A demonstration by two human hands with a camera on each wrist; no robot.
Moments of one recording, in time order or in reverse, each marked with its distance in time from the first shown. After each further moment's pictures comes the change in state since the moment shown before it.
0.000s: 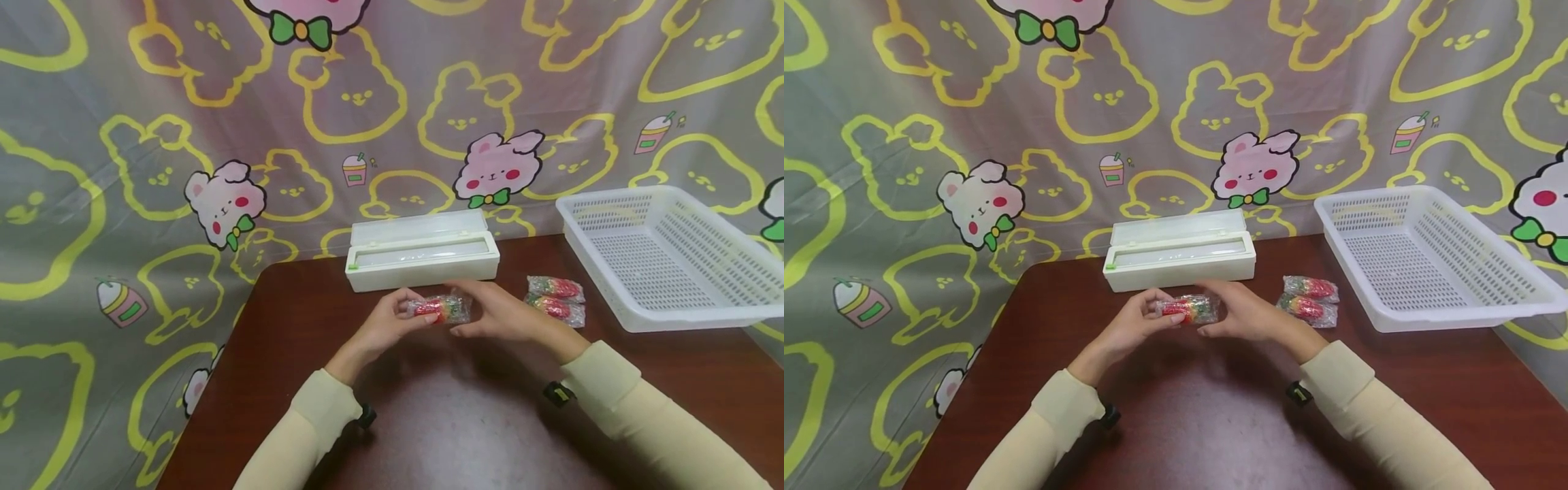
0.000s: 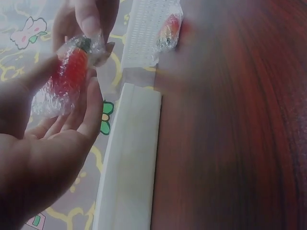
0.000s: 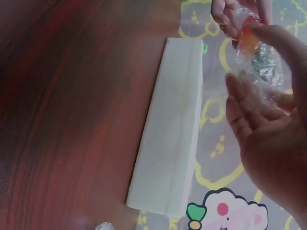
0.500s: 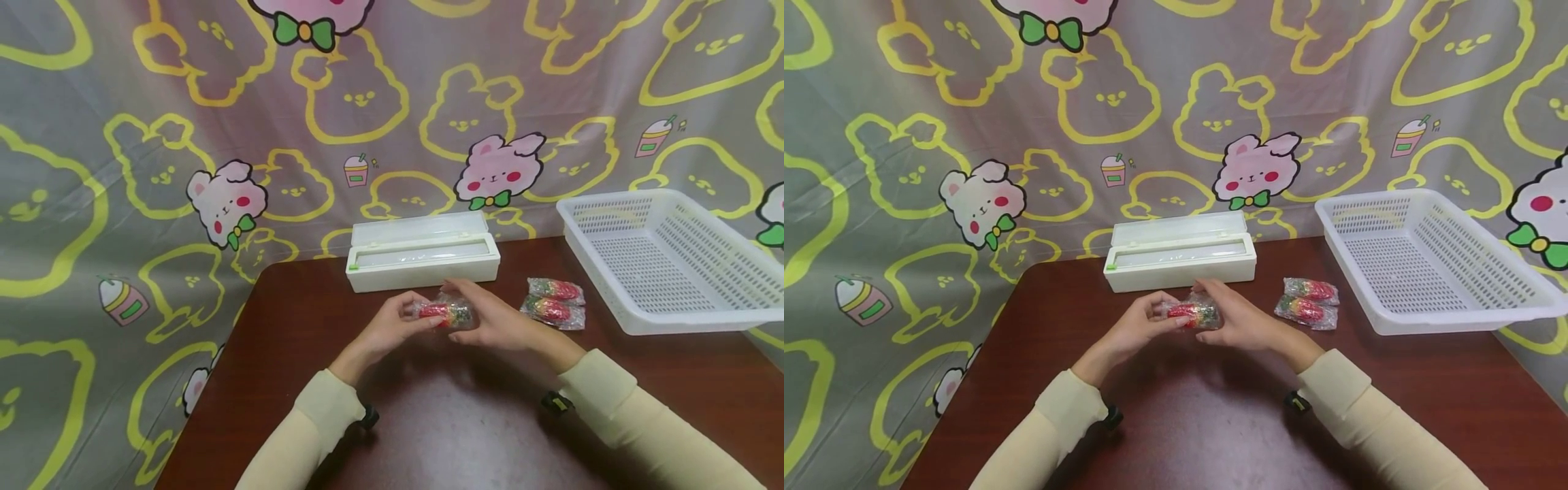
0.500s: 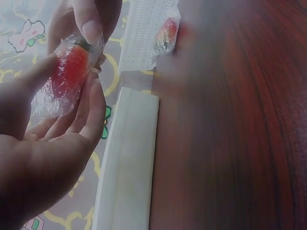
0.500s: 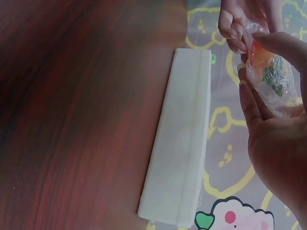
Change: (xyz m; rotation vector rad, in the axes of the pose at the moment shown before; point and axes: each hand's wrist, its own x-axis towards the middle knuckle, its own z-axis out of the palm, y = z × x) left_hand 0.002 -0.002 0.002 0.013 -0.043 0.006; right_hand -0.003 -0.003 0.013 0.064 0.019 -0.022
